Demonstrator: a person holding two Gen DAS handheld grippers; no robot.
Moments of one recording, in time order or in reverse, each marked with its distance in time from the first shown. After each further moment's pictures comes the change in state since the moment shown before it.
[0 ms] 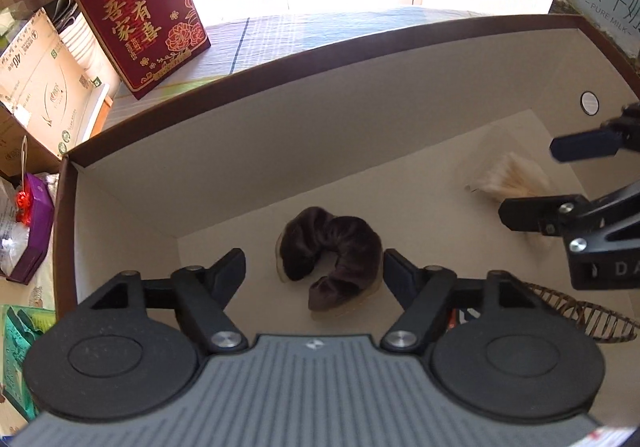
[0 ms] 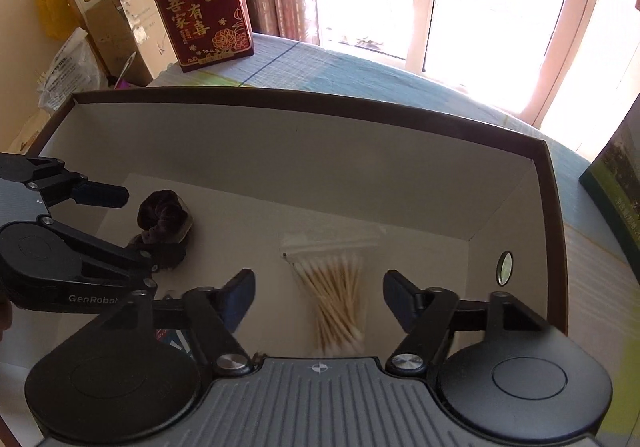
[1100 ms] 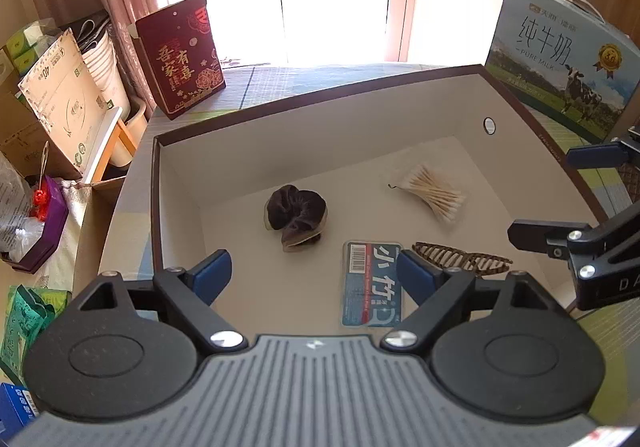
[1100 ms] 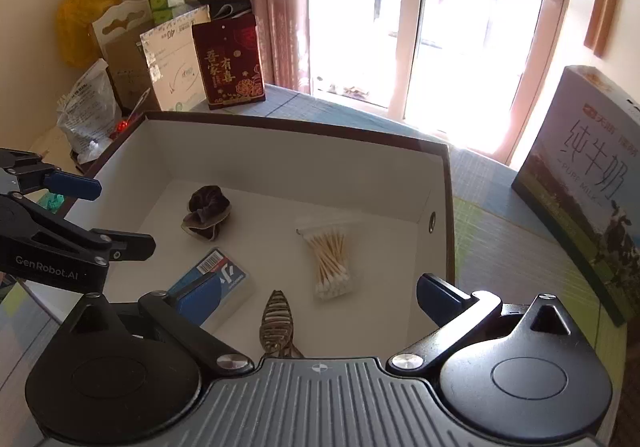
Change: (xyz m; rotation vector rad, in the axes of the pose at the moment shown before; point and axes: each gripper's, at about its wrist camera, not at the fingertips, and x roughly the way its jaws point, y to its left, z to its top) left arm -0.126 -0.013 -0.061 -0.066 -0.154 -0.043; right arm -0.117 0.026 -0.065 -0.016 -0.170 -0.053
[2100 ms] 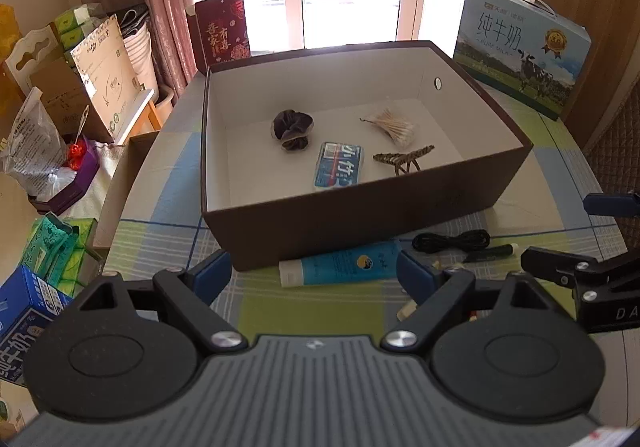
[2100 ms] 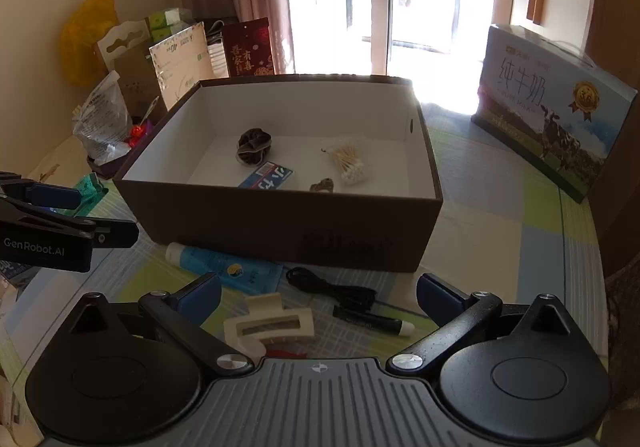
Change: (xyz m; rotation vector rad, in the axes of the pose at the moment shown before) left arm -0.120 -0.037 -0.130 -0.070 -0.031 0.045; right arm -0.116 0.056 -0.126 0.109 -0.032 -0.020
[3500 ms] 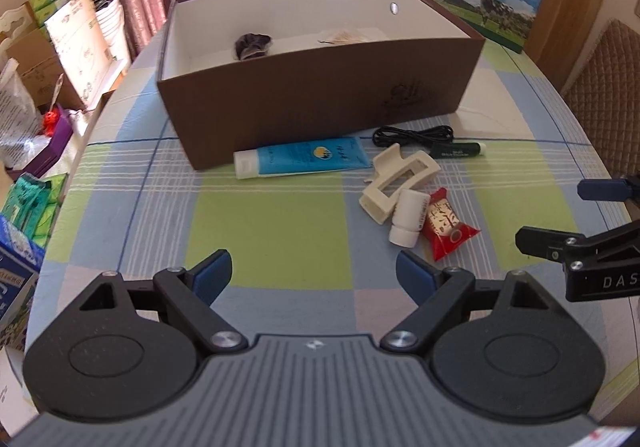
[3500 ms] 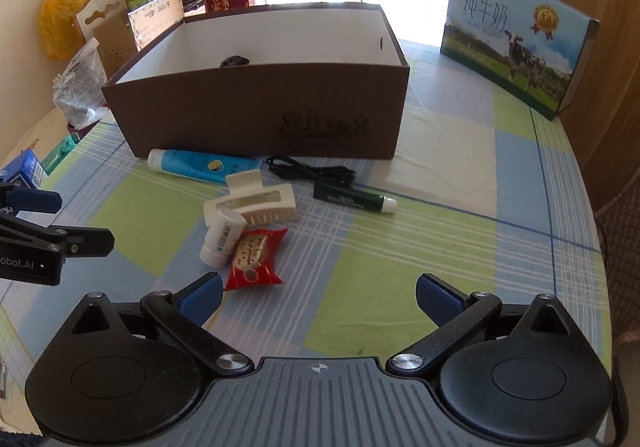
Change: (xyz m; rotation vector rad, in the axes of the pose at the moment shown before) left arm 0.009 -0.026 -0.088 0.070 0.063 -0.089; right arm -0.008 -0.003 -0.093 0.051 0.078 -0.074
